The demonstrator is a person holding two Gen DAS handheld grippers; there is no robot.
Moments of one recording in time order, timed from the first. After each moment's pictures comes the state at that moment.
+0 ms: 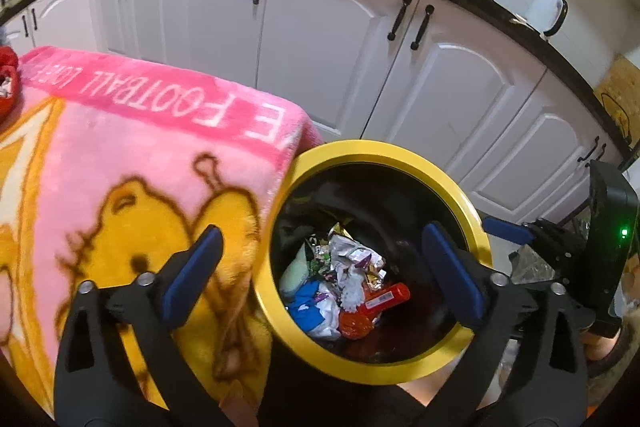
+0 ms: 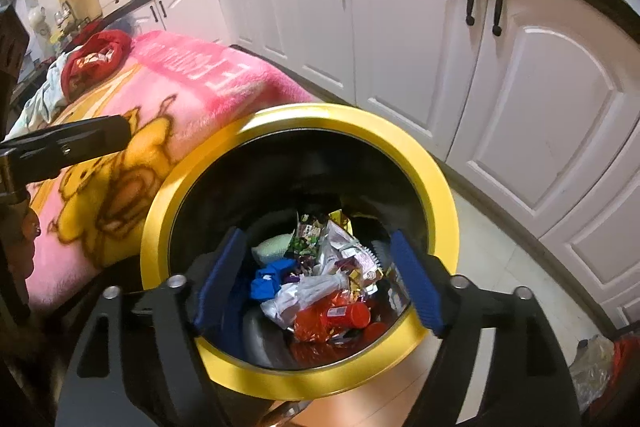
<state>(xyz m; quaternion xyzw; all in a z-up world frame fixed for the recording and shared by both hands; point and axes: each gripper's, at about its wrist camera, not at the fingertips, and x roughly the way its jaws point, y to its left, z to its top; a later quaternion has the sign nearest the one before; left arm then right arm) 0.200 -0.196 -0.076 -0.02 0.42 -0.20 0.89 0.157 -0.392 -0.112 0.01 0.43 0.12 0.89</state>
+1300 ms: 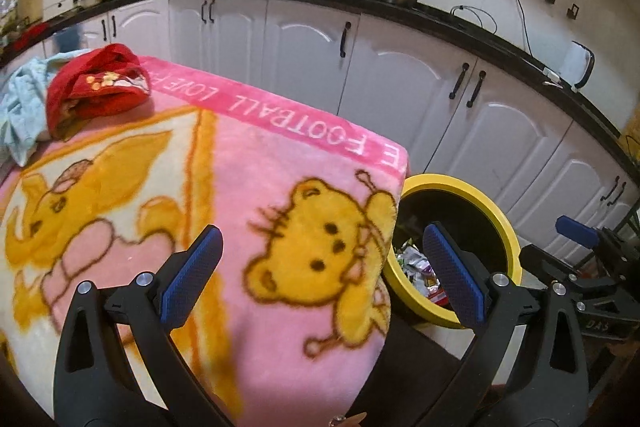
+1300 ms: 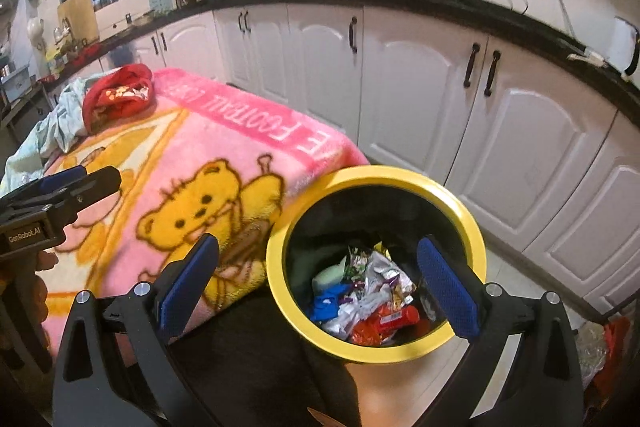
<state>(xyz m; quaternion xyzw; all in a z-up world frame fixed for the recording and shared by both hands) 0.119 -0.065 -0.022 -0.04 0.34 -0.10 0.93 0.088 -0.277 -0.017 0.00 0.36 0.06 0.93</state>
